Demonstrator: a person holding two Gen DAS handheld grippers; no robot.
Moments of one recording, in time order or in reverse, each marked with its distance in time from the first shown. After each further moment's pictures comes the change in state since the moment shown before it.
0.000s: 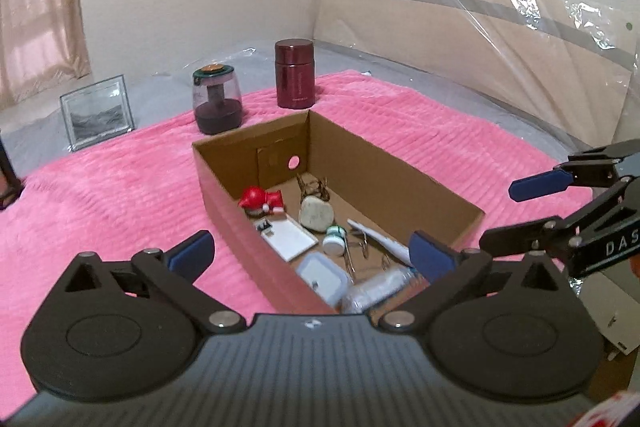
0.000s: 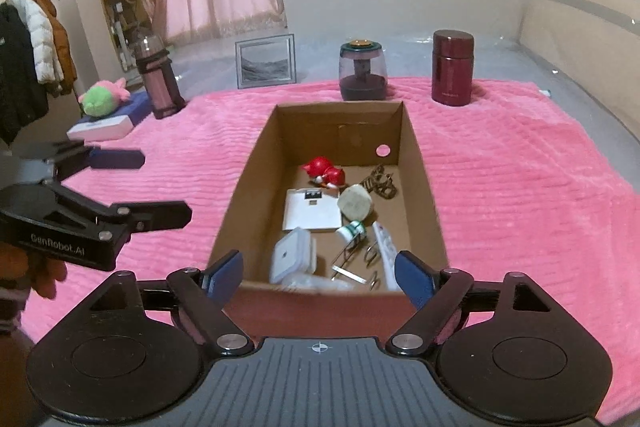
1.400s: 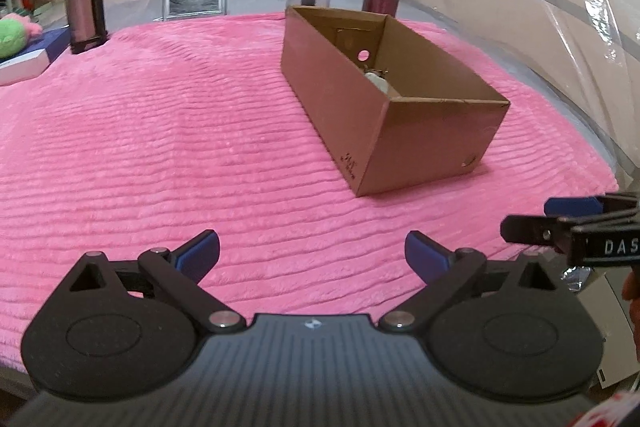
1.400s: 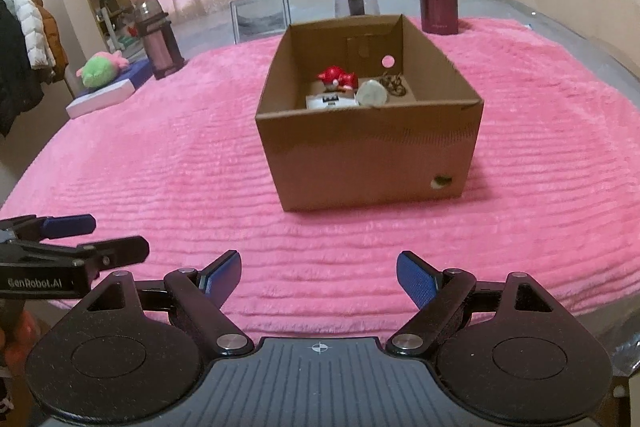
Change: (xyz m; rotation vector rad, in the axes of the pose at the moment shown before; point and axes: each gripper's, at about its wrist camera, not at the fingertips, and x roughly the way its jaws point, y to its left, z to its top) left arm -0.083 -0.020 -0.145 -0.281 0.137 0.184; right arm -0.018 0.055 -0.118 0.091 0.076 -0.034
